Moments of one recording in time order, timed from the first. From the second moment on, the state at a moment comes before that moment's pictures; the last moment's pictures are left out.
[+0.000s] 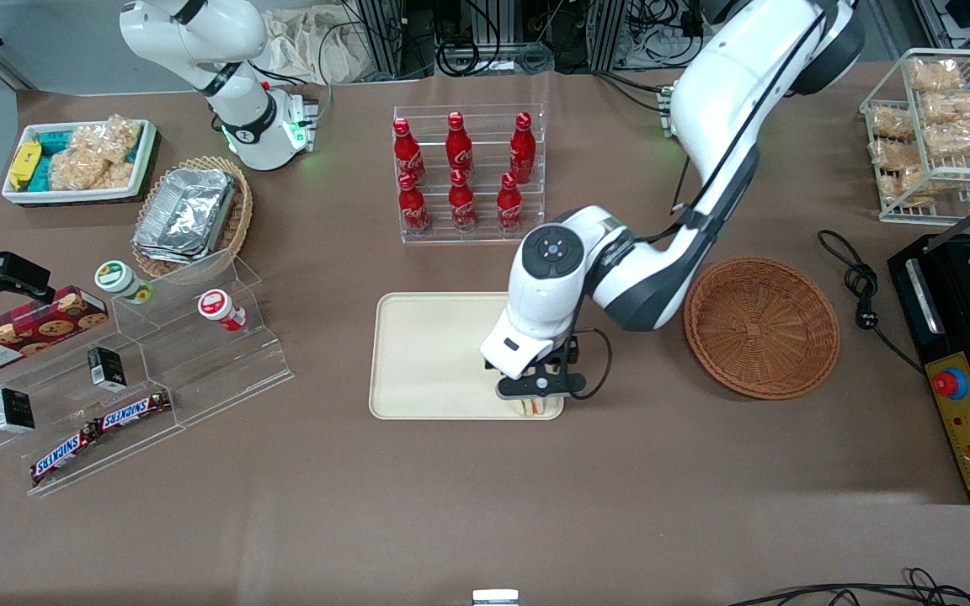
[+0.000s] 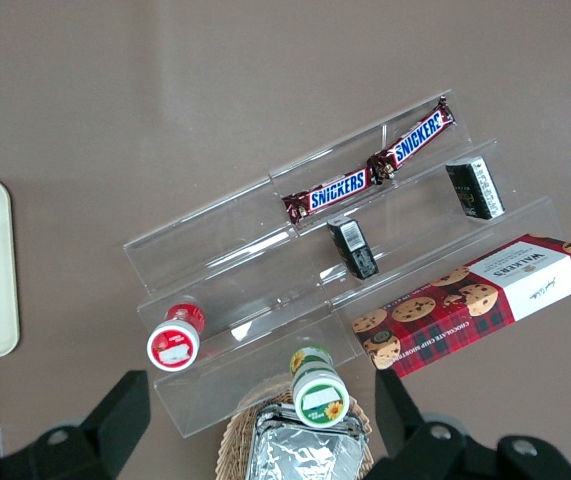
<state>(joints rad) -0.34 0.70 -0.41 -1.33 0.39 2.14 -0.92</state>
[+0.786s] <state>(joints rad) -0.04 0.29 -0.22 -1.34 0.07 1.66 -0.25</state>
